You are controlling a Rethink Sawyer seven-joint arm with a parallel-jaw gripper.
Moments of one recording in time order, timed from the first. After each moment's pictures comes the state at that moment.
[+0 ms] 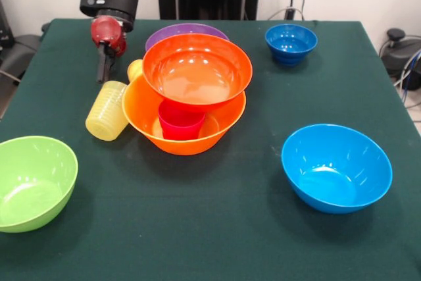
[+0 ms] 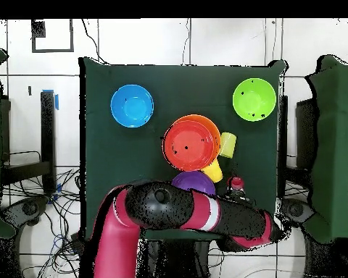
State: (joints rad) arm -0.11 0.38 -0.96 1.60 -0.24 -1.40 1.01
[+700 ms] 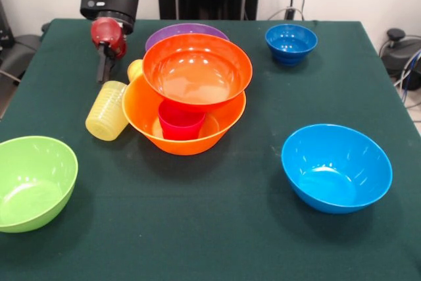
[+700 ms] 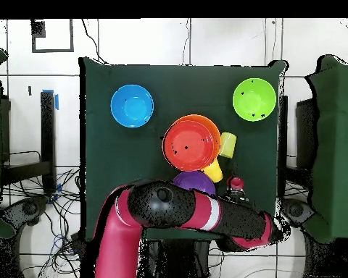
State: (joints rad) arm -0.11 0.40 -0.95 1.60 -0.21 -1.44 1.01
